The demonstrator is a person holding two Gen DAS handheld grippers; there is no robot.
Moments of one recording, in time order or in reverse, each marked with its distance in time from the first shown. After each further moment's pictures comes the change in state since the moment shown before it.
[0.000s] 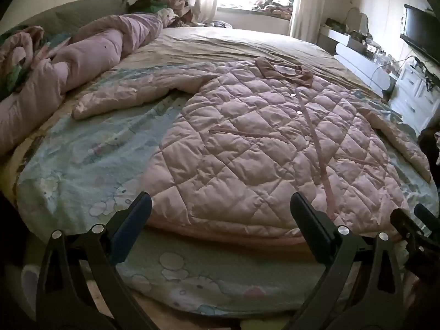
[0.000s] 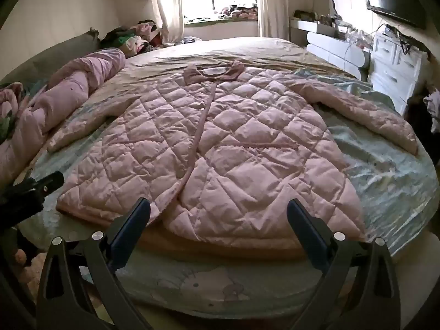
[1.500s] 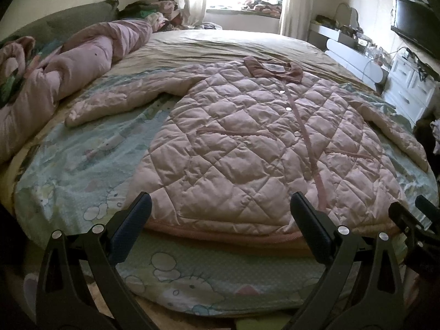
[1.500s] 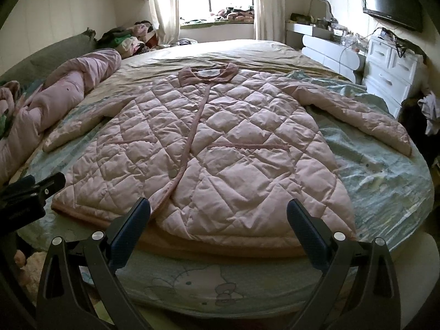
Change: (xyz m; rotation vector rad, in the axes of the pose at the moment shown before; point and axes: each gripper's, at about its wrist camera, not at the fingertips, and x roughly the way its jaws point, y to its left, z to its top) left arm 0.000 -0.014 -0.004 0.052 0.003 -0.018; right arm -0.008 -0.001 -0.004 0.004 -0.023 -0.023
